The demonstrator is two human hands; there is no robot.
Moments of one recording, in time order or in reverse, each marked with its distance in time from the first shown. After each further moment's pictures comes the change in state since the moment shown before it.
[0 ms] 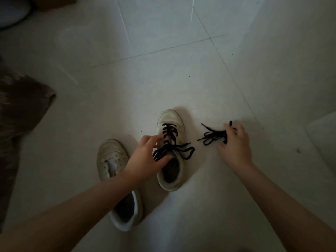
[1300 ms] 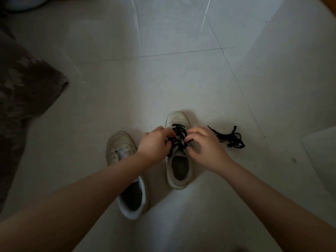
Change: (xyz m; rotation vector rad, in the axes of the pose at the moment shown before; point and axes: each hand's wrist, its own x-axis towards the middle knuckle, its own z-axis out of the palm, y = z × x) left_hand 0.018 -0.001 -0.015 0.139 0.004 0.054; right_hand -0.034 -0.084 -0.004 0.146 -0.118 -0.685
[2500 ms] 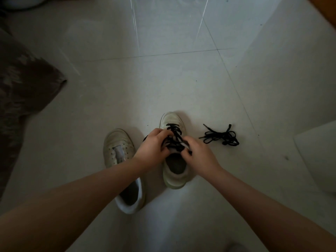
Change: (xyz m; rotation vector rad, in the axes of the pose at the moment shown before) left_hand -0.018 -0.003 0.014 -0.179 0.022 0.069; right_hand -0.017 -0.015 0.019 0.020 -0.059 0.269
